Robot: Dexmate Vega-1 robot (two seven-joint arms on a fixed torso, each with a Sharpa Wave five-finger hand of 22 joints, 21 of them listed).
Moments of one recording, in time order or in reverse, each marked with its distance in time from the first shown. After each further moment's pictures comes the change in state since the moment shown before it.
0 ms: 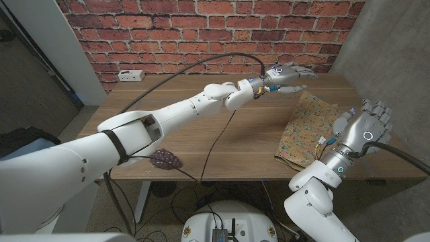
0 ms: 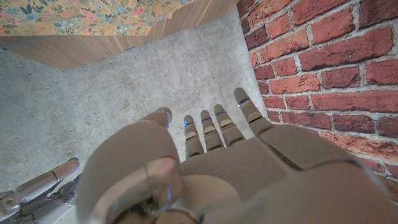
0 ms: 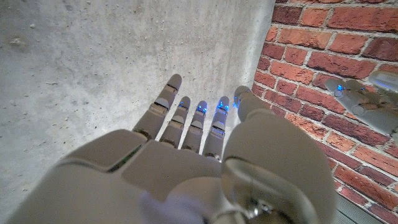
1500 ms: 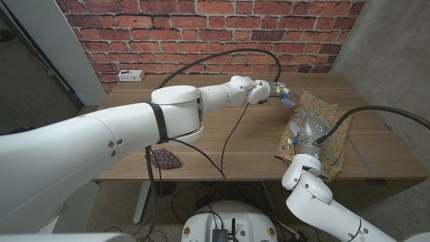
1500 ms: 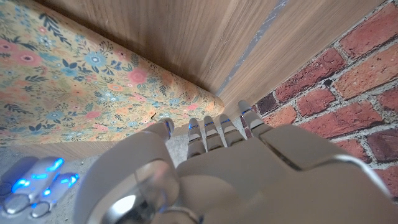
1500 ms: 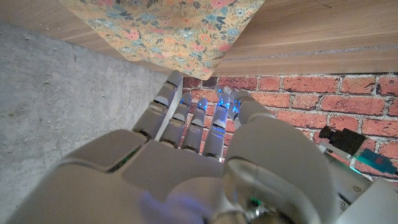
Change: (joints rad) left arm -0.240 -0.407 0.361 0.661 -0.317 0.085 -0.296; left_hand -0.229 -0.011 0.046 0.100 -0.012 -0.080 0.018 -0.015 0.000 -0.087 0.005 -0.008 -0.029 -0.145 0.028 -0.001 0.002 -0.140 -0.005 -0.081 0.000; right arm 0.204 -0.271 -0.202 -0.046 0.349 -0.036 0.395; right_hand -0.052 0.008 0.032 0.025 0.000 0.048 0.005 -0.028 0.000 0.047 0.011 -0.015 0.000 0.047 -0.003 0.000 0.001 0.029 0.040 0.000 0.000
